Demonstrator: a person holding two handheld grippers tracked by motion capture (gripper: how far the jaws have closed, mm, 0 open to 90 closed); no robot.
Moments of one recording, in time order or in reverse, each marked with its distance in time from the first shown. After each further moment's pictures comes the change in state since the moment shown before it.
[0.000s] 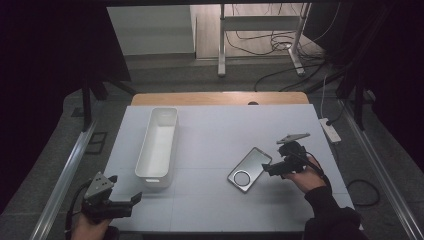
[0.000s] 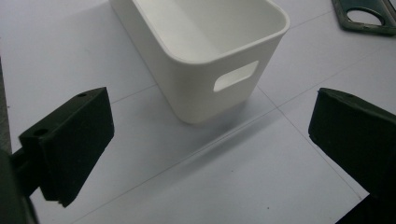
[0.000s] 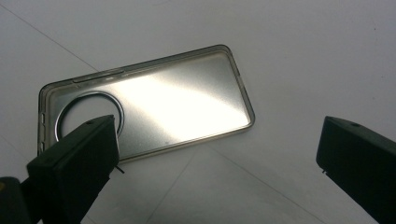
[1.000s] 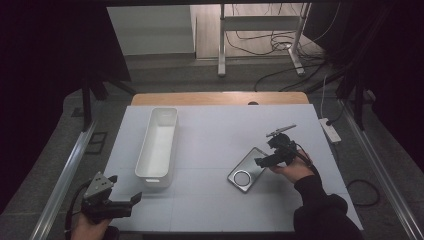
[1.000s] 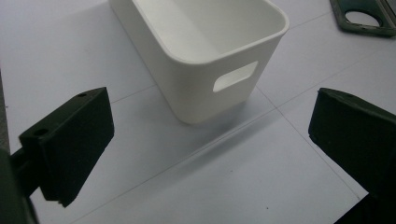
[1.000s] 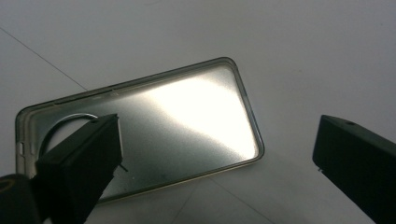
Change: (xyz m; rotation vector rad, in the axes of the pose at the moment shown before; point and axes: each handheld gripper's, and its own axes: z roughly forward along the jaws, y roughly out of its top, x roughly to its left) left arm 0.001 0.000 0.000 -0.002 -0.004 -0.003; right arm -0.001 0.024 0.029 0.087 -0.001 0.012
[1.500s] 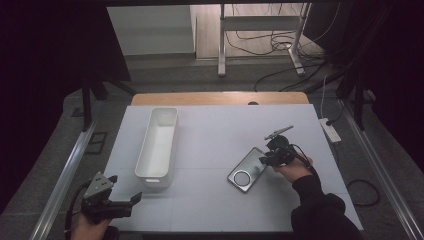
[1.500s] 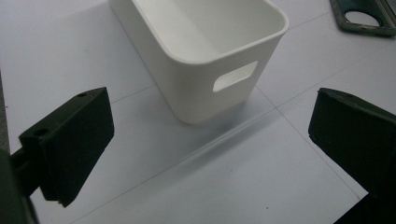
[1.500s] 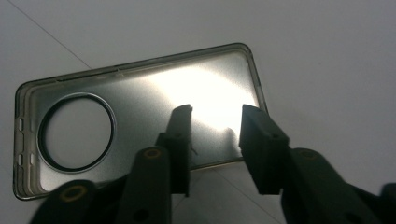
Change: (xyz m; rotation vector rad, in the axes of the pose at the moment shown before) left arm 0.000 0.000 0.000 0.000 -0.001 0.000; right arm -0.001 -0.003 0.006 0.047 0.039 -0.068
